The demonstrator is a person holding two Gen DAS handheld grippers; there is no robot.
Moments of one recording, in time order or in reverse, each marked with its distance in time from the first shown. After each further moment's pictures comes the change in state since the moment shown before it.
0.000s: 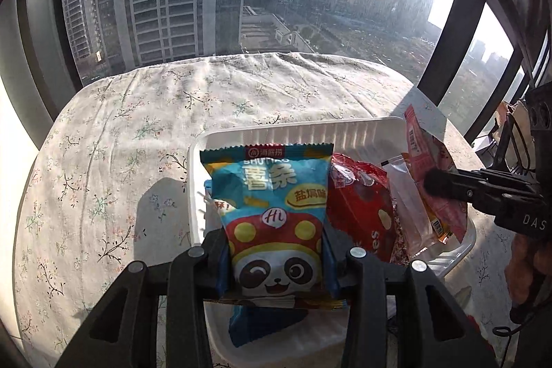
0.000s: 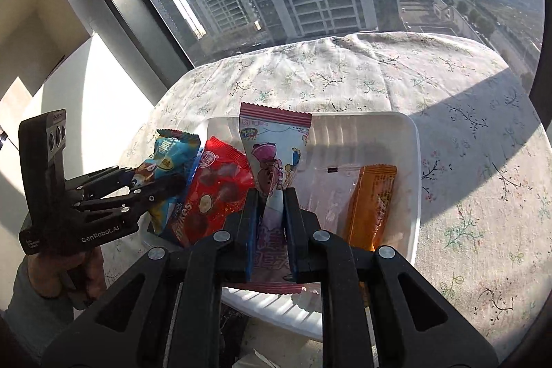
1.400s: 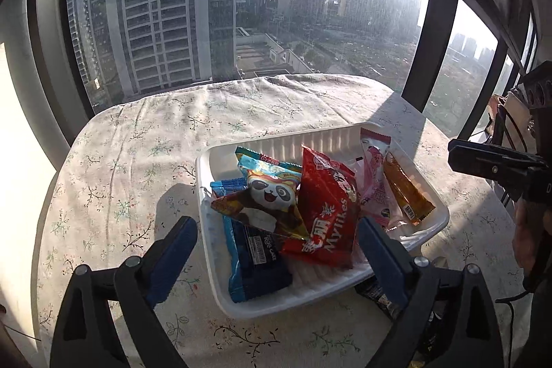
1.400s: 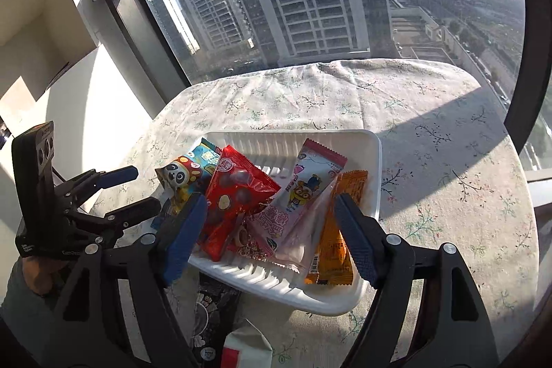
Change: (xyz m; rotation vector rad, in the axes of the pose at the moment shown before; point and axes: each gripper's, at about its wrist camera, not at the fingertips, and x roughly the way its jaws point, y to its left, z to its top) left arm -0.071 -0.022 -0.024 0.080 -0.105 0.013; right arm -0.066 0.004 -0.016 -0.025 -0.113 -0.045
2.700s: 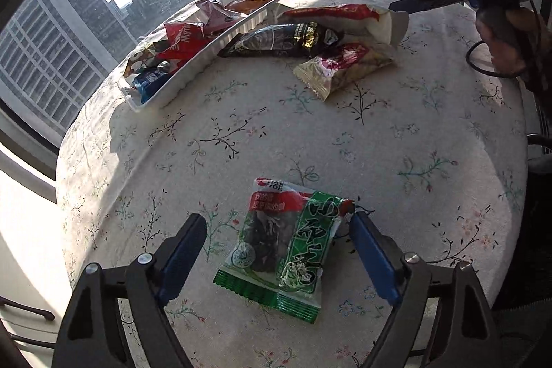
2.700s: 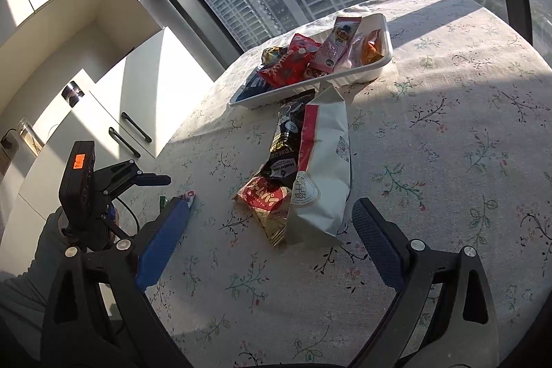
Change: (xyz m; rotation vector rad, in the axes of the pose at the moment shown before) left arm -0.096 -0.051 -0.200 0.621 0.234 -0.092; right arm -0.104 0.029 -0.226 0.110 -0.003 0.220
